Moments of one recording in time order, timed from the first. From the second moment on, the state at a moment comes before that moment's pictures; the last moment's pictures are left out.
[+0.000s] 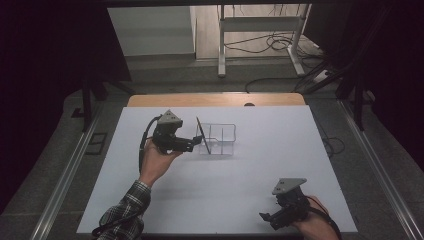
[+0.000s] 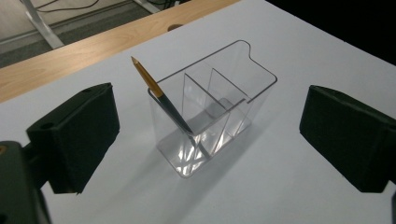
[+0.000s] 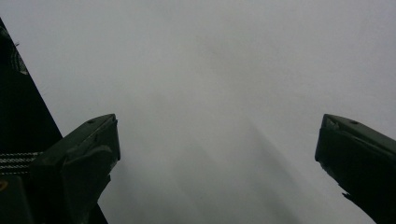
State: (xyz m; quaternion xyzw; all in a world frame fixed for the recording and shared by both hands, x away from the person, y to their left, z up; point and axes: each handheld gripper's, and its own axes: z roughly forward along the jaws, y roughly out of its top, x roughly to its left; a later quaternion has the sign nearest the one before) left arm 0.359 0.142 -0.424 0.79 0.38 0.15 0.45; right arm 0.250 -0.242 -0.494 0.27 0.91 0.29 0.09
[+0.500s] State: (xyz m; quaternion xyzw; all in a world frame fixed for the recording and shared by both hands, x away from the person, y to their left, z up) left arm 0.344 0.143 -0.428 0.80 0.37 0.15 0.45; right arm 0.249 -0.242 -0.492 0.27 0.91 0.29 0.09
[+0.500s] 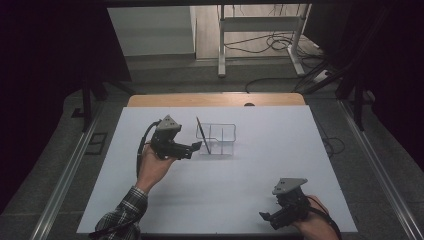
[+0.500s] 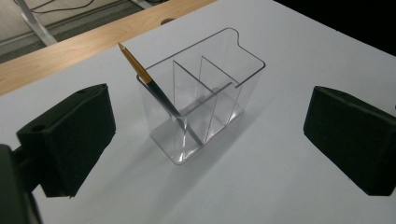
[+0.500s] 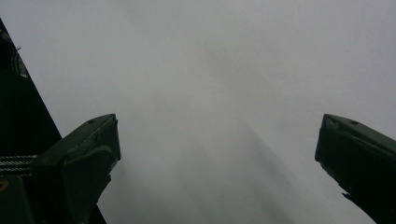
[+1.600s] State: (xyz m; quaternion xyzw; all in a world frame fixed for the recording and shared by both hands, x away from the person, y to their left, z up) left arm 0.317 0.158 -0.442 0.80 0.37 0.16 0.44; right arm 0.247 -0.241 -0.488 0.26 0.91 0.30 0.11
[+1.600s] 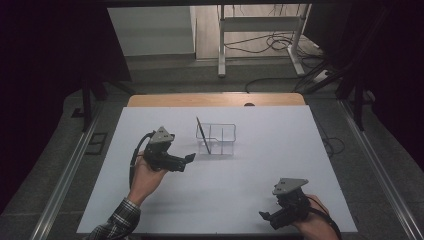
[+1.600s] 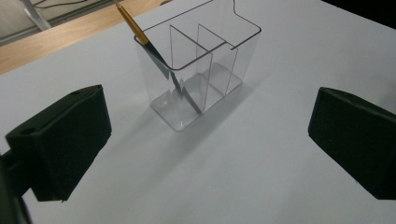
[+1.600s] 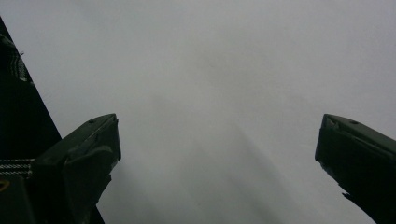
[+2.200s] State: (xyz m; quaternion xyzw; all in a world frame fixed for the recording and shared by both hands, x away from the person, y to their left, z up) left arm 0.300 0.177 -0.447 0.79 0.39 0.16 0.44; right arm 0.247 -0.241 -0.488 0.27 0.91 0.30 0.11
